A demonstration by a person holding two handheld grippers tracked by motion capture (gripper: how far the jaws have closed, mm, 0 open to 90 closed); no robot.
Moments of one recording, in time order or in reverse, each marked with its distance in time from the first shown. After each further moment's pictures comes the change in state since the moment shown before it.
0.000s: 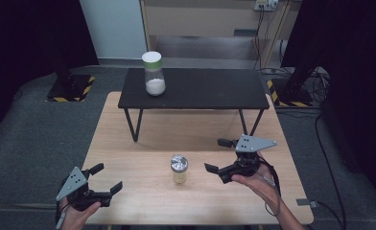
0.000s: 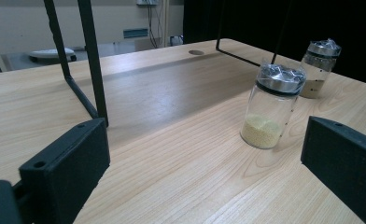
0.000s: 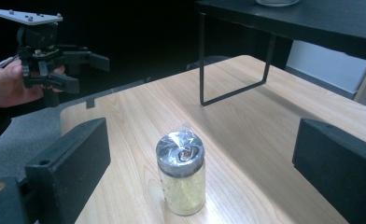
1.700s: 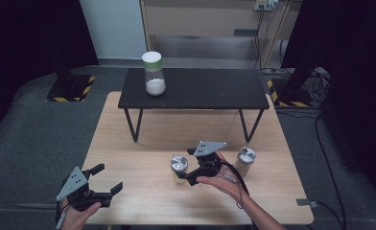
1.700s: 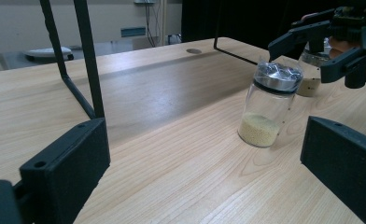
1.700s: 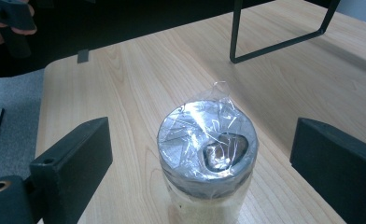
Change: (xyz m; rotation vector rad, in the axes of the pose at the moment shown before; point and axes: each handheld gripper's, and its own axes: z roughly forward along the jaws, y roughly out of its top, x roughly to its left) left arm 0.001 0.001 0.000 0.006 -0.011 0.001; right arm -0.006 -0.017 0.110 0.178 0.079 -0.013
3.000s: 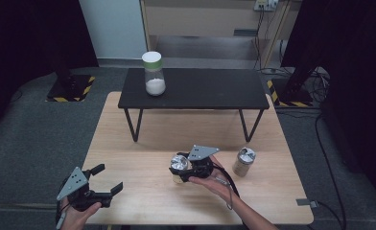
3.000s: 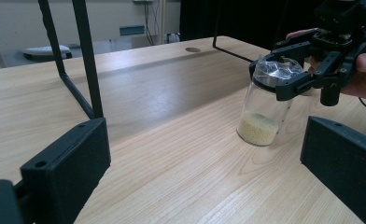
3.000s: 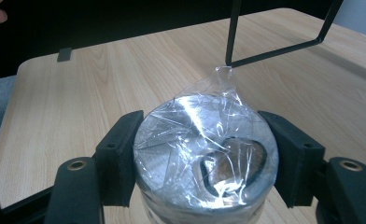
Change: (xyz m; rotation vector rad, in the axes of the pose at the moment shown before) left arm 0.001 0.000 0.000 0.004 -0.003 -0.004; right arm 0.004 -0.027 0.030 -0.063 -0.037 -0.043
